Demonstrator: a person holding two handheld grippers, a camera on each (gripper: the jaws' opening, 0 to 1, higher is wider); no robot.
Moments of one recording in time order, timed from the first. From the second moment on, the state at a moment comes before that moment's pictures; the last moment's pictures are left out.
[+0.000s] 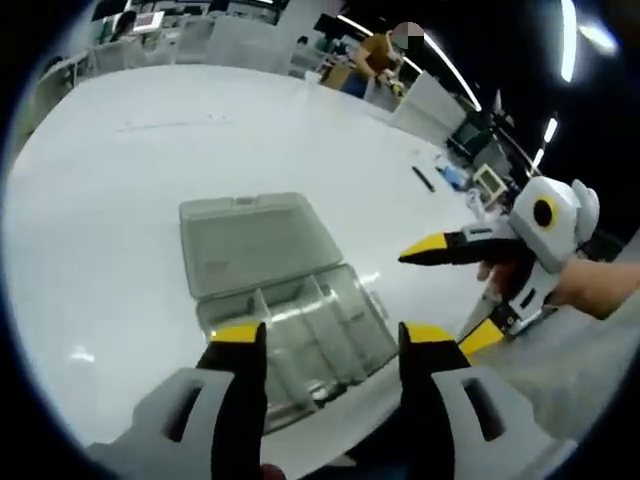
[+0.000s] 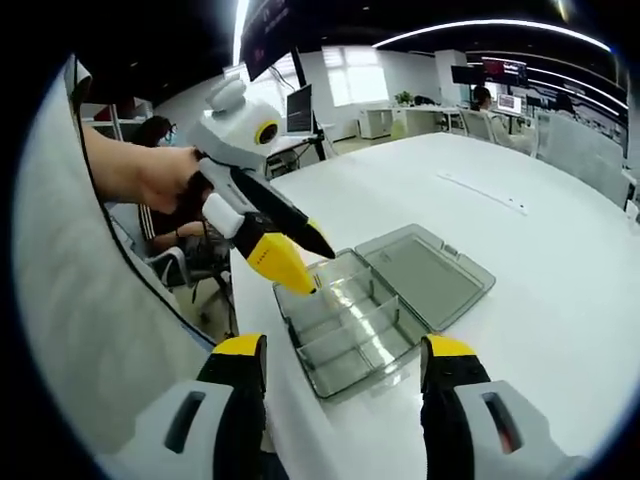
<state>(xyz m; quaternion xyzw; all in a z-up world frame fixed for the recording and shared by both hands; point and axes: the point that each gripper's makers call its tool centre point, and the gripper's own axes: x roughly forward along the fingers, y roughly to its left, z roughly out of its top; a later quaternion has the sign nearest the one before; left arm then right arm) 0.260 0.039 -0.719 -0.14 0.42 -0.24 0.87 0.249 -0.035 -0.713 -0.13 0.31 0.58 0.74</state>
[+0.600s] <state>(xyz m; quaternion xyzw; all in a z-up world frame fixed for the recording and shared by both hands) 0.260 0.032 -0.709 -0.10 0.37 -0.25 0.89 0.249 -0.043 -0.712 -0.13 0.32 0.57 0.75</state>
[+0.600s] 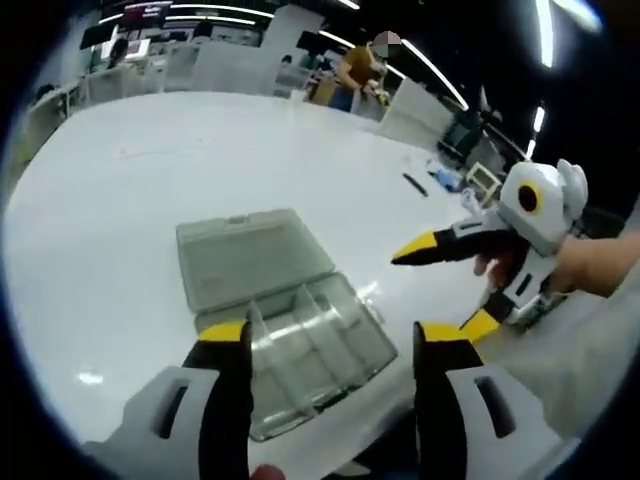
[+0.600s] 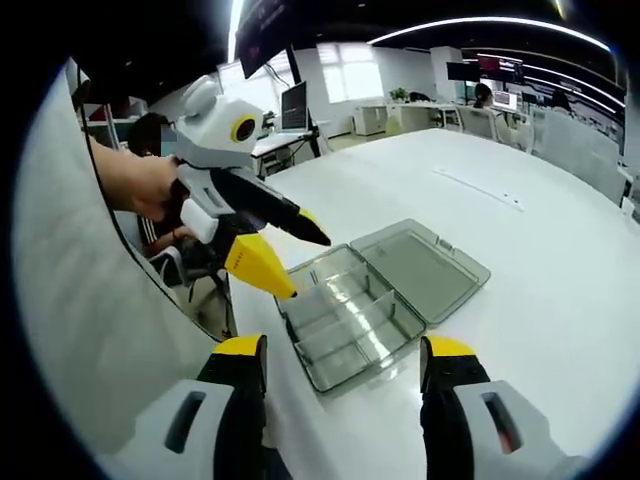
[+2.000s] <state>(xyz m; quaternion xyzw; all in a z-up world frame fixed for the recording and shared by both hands) 0.250 0.028 -0.696 -0.06 0.32 -0.27 0.91 0.252 -0.086 -0.709 -0.14 0.32 0.54 0.77</state>
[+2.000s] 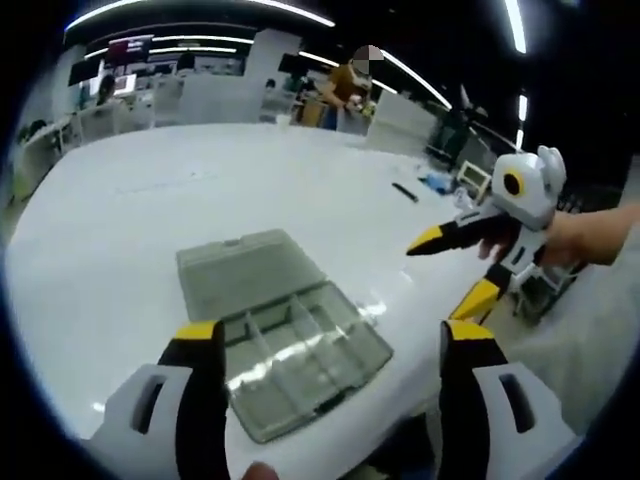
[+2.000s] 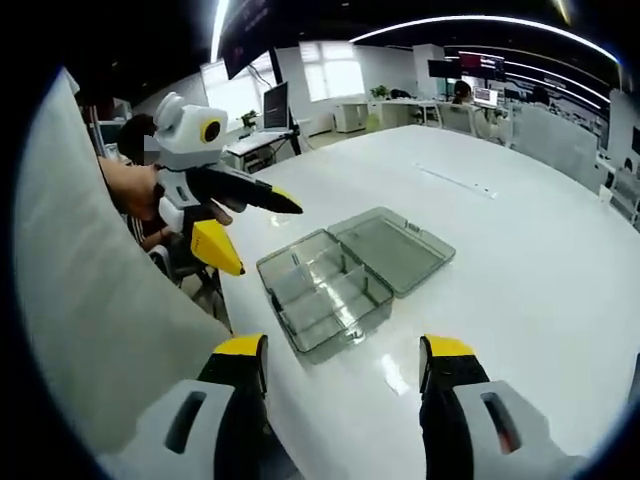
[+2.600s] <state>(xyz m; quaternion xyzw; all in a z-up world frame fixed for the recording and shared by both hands) 0.248 0.017 -0.688 -0.04 0.29 -0.29 0.91 0.262 -0.118 -0.719 -0.15 0.34 0.52 0.77</state>
